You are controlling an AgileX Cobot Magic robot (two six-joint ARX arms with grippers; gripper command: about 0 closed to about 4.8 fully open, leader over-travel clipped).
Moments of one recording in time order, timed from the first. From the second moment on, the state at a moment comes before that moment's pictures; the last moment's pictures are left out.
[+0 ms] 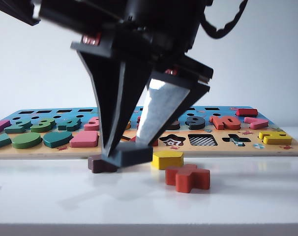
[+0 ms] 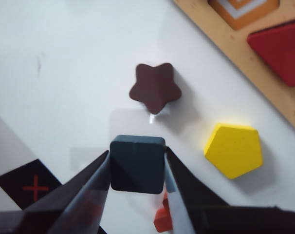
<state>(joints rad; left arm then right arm) -0.55 0.93 1.01 -0.96 0.34 -0.07 1.09 1.58 1.14 -0.78 -0.03 0.29</state>
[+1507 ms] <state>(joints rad) -0.55 0.93 1.01 -0.90 0.34 -0.07 0.84 1.38 1.14 -0.79 0.18 -0.89</state>
